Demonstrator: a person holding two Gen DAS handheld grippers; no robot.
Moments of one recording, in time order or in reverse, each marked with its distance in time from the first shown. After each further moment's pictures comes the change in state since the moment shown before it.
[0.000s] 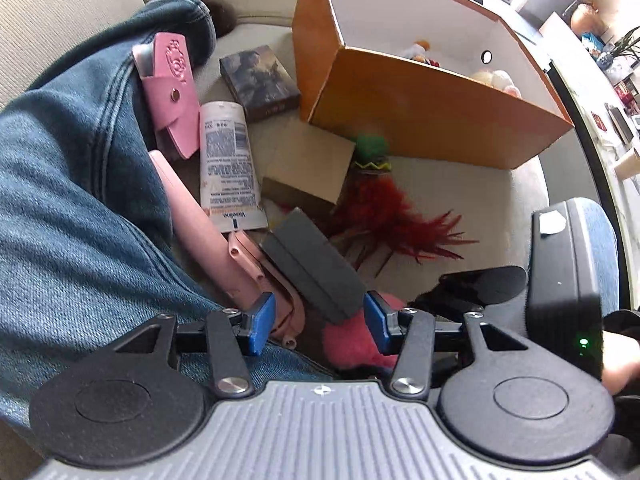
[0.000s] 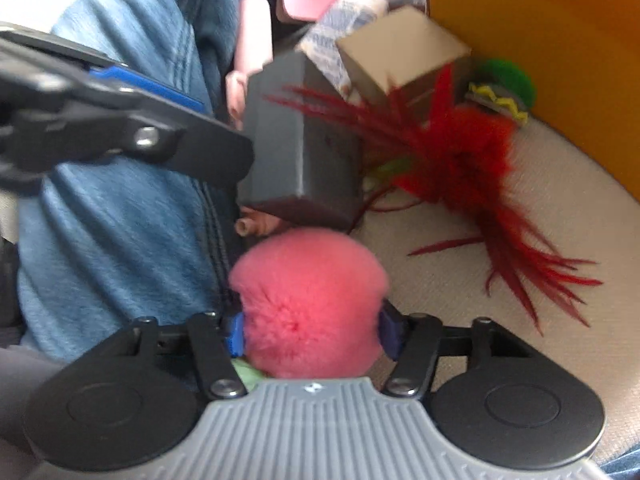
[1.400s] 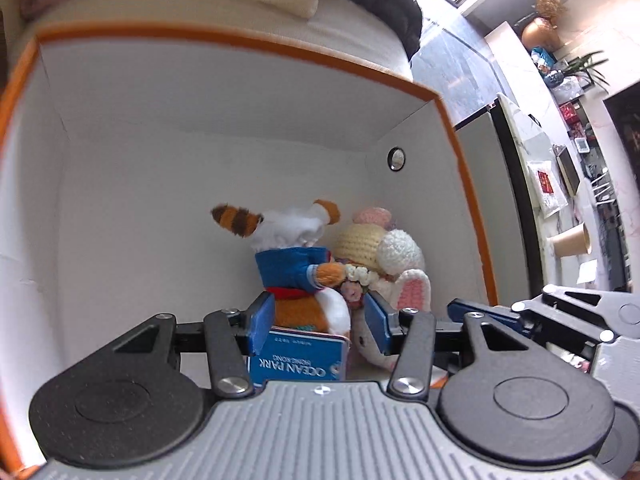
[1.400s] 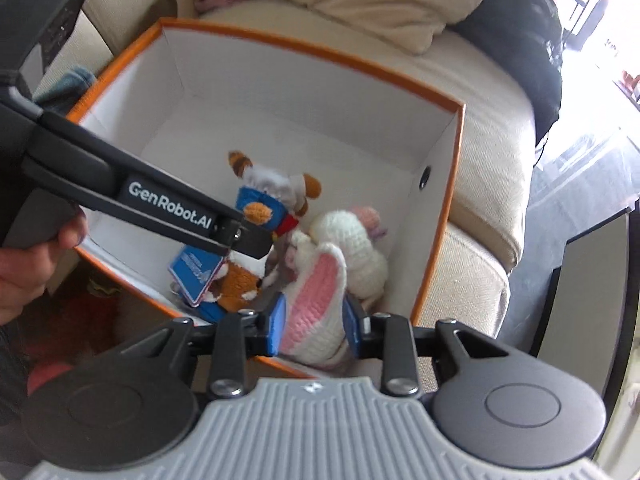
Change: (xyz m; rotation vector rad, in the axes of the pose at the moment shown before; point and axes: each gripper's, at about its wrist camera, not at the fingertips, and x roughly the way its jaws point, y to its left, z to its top) left arm 0.106 -0.121 0.200 0.067 0.052 -0.265; right arm -0.183 -0.189 0.082 0.192 -0.105 -0.426
